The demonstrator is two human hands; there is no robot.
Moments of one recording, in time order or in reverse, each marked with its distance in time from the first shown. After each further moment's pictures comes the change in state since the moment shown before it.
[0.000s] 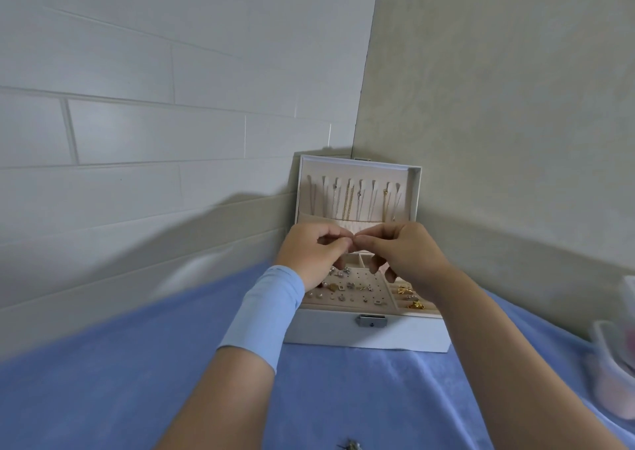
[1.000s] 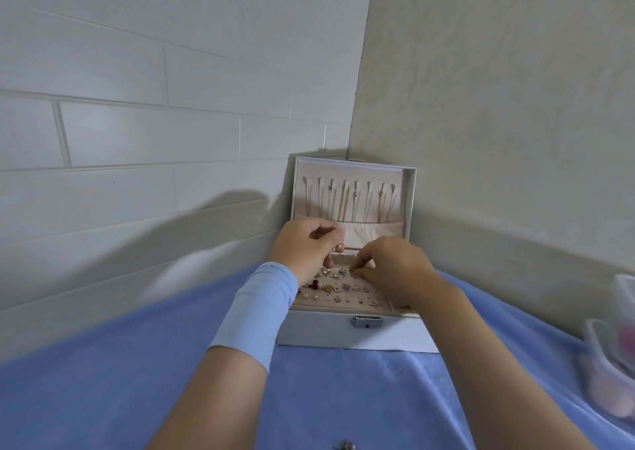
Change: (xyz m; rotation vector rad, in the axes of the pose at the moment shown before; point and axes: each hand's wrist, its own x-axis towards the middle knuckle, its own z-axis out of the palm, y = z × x) left_hand 0.004 0.006 -0.004 0.022 0.019 0.010; right_hand 0.001 0.002 0.006 -1.006 -0.107 -0.135
